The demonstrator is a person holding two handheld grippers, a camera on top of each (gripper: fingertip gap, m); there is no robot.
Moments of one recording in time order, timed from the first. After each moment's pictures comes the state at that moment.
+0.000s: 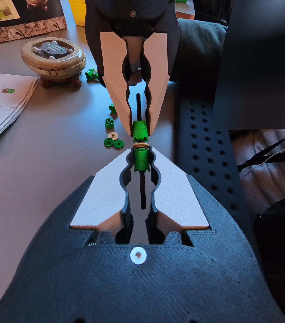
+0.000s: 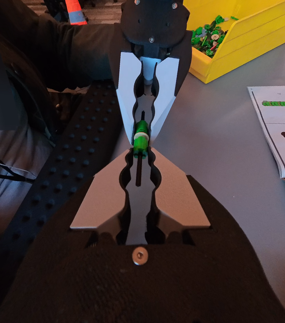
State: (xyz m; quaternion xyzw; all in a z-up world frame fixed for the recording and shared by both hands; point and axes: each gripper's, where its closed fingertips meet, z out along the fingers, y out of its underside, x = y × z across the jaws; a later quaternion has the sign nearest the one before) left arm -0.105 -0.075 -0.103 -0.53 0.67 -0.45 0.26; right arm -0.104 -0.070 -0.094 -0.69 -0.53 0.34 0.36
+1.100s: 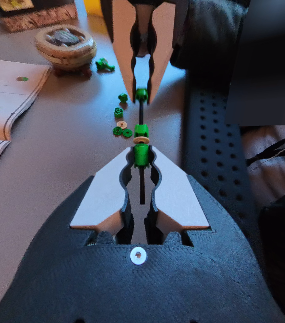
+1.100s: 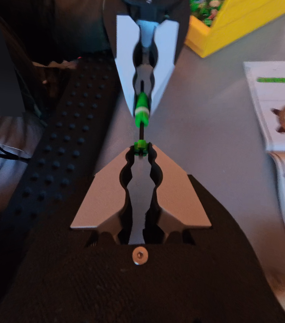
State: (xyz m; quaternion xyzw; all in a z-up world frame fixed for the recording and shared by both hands) left arm -0.118 -0.061 -0.108 -0.55 0.66 -0.43 0.27; right arm -0.073 -0.071 -0.101 -0.71 -0.54 0.29 0.33
